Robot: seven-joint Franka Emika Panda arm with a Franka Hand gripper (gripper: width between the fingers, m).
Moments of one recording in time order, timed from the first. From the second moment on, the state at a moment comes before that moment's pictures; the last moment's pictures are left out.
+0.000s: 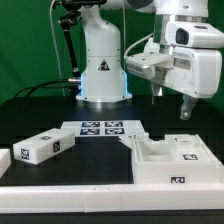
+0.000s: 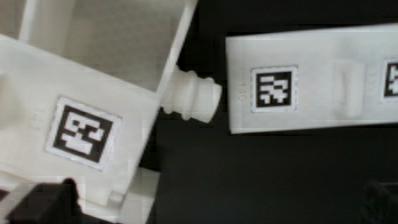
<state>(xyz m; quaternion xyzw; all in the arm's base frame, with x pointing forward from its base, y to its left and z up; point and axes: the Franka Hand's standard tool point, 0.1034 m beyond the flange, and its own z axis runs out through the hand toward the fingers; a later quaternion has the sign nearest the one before) 0.492 0.099 0.094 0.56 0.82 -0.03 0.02</state>
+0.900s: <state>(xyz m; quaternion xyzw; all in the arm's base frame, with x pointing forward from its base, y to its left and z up) 0.447 0.063 0.078 0.51 0.86 -0.06 -0.02</state>
